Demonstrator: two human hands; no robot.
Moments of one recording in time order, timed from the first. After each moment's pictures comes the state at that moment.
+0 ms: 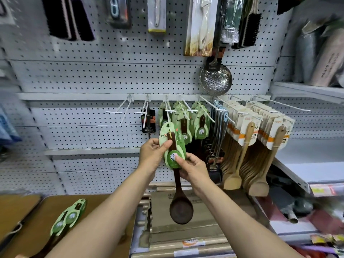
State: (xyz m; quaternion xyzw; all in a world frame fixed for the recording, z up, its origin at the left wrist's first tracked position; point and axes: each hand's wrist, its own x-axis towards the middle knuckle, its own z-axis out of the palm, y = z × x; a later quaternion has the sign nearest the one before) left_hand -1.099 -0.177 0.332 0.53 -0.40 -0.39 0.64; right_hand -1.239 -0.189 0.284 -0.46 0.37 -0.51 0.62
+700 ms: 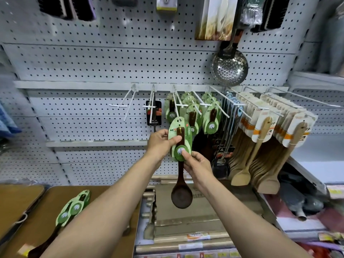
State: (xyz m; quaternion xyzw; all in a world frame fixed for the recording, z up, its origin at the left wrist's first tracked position) left_hand -1.081 -0.222 0.328 0.55 -0.44 -0.40 0.58; right_hand -1.217 -0.233 0.253 -0.38 0.39 -0.53 0.65
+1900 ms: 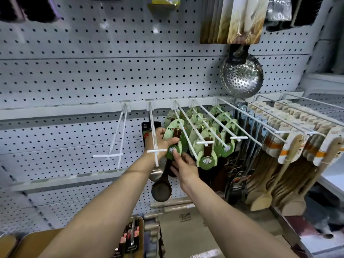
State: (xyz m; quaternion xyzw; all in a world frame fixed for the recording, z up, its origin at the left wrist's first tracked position) left_hand -1.015 -0.392 0.334 0.58 -0.52 -0.35 0.52; right_hand -1.115 -0.370 0.260 -0.27 0.42 -0.57 0.65
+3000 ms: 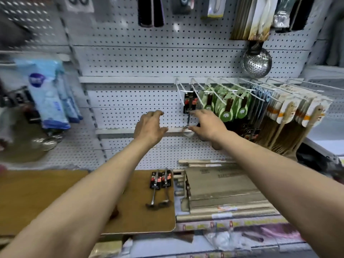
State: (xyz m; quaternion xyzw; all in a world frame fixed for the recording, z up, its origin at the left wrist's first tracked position) left_hand -0.879 -0.078 0.367 0.71 -0.65 0.01 0.28; right_hand -1.084 -0.127 0.384 -0.83 0.54 -0.17 0.02
